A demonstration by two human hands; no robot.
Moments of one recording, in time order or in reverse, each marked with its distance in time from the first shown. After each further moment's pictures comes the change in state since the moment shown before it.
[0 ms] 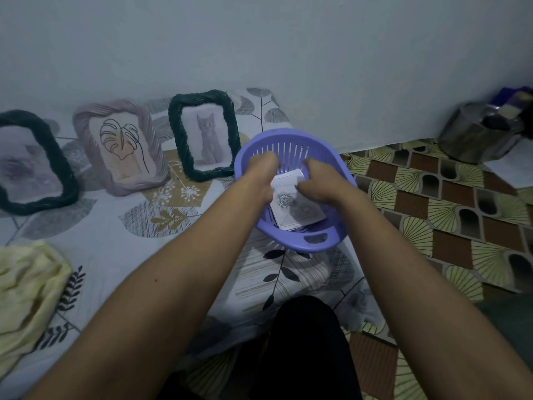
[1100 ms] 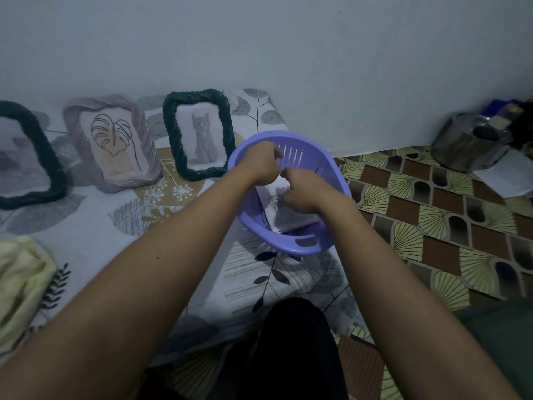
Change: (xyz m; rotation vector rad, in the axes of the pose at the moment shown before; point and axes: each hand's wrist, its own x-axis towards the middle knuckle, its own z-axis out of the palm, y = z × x) left_hand 0.019 0.019 -0.009 1.015 -0.132 0.575; right_hand -0.011 -0.019 0.005 -0.253 -0.089 -0.114
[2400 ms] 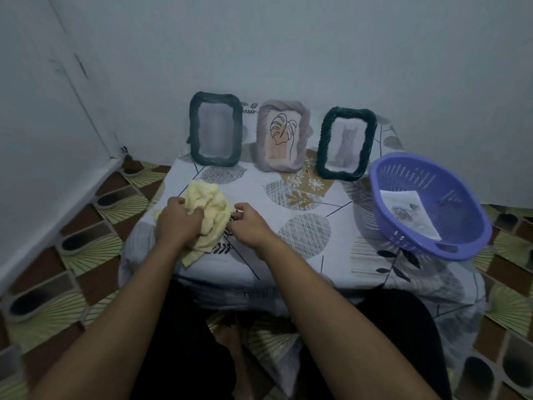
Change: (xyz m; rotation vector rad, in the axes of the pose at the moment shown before) left_hand -0.323 -0.274 -0.104 -0.251 0.652 -0.766; right_hand -0.055 -0.306 0.189 0.843 -0.310 -0.161
